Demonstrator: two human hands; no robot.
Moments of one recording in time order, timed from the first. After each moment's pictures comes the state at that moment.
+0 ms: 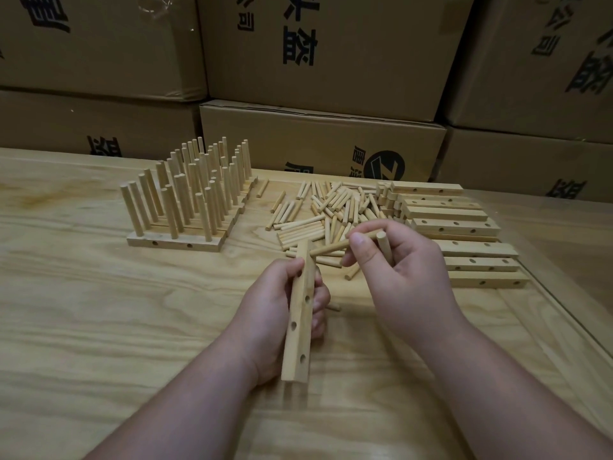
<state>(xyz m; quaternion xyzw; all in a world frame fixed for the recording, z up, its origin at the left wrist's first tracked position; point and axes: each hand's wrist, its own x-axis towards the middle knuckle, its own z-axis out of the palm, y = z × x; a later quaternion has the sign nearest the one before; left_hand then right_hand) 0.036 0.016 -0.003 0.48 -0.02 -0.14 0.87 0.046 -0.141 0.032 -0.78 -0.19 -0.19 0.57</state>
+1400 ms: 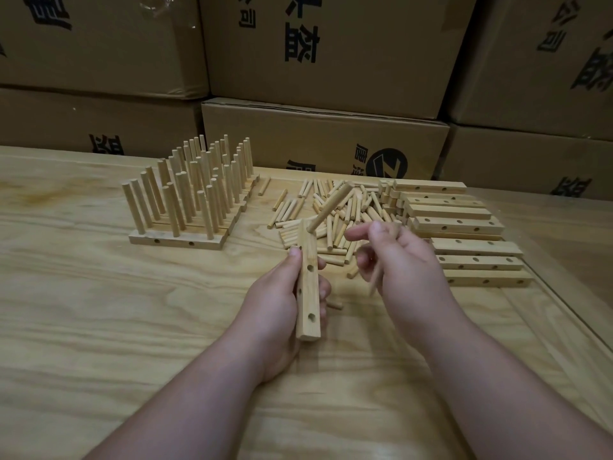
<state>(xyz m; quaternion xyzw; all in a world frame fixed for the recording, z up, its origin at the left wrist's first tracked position) 0.036 0.010 -0.002 0.52 0.05 -0.07 0.85 0.054 -0.136 0.026 -0.72 -0.06 -0.07 0.68</state>
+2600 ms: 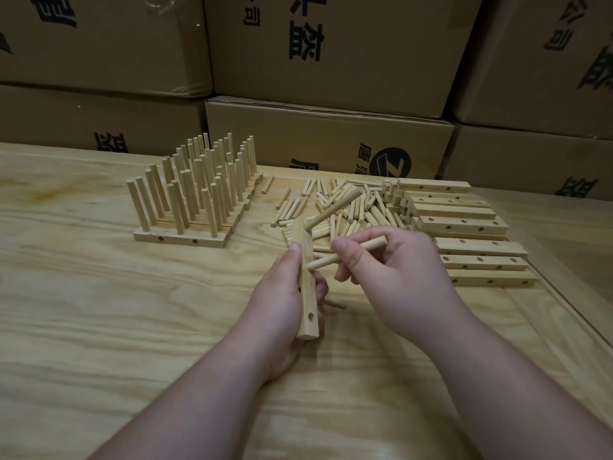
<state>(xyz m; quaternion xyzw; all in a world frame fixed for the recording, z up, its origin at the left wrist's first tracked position) 0.040 0.010 -0.007 0.55 0.09 -0.05 0.83 0.040 -0.132 0.042 -0.80 -0.16 -0.11 0.56</state>
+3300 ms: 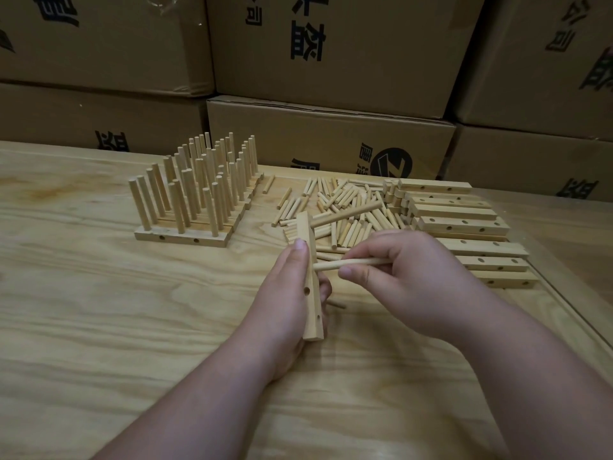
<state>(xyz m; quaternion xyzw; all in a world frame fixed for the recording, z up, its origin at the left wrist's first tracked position) 0.037 0.007 -0.006 0.57 0.03 -0.01 0.82 0.048 -0.156 0.054 -0.92 -0.21 -0.07 0.32</state>
